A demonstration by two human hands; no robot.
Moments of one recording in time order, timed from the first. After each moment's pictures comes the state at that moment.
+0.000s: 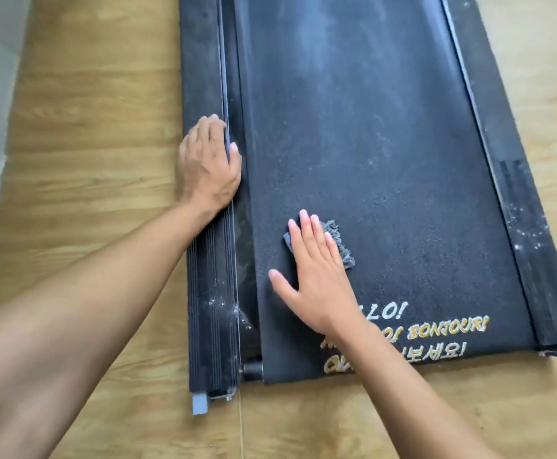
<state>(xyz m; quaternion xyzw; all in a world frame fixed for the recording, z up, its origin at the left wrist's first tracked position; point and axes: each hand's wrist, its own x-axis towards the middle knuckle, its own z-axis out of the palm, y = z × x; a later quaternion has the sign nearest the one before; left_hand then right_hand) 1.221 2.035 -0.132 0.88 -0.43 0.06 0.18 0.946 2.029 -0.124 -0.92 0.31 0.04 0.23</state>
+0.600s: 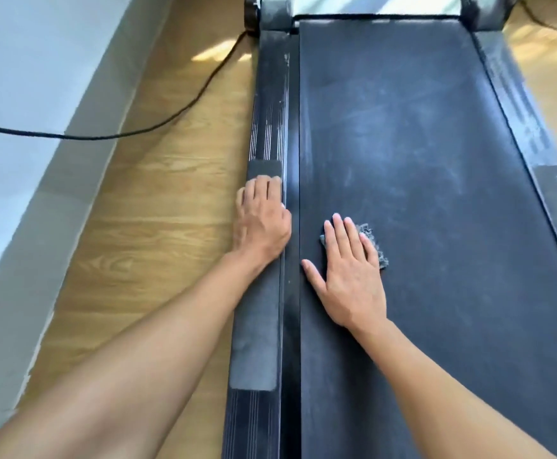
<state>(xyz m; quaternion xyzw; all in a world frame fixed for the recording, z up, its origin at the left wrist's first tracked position) 1.395 1.872 -0.110 0.90 -0.40 0.07 0.16 1.211 1.802 -0.134 -0.95 0.32 -0.02 0.05</state>
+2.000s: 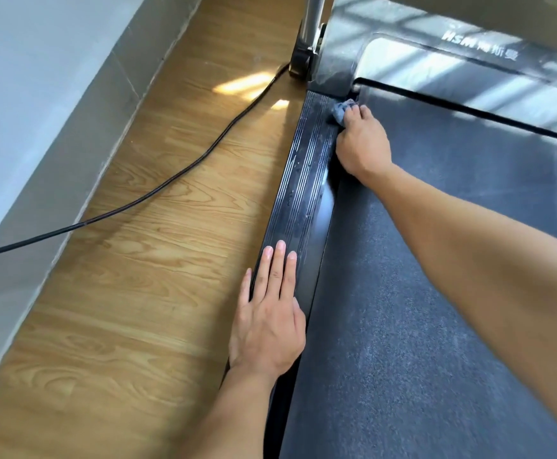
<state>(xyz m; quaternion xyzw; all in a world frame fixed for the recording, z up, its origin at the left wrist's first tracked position) 1.485 1.763 -0.110 0.94 -0.32 -0.10 0.12 1.655 1.453 -0.091 -0.97 0.22 0.00 0.07</state>
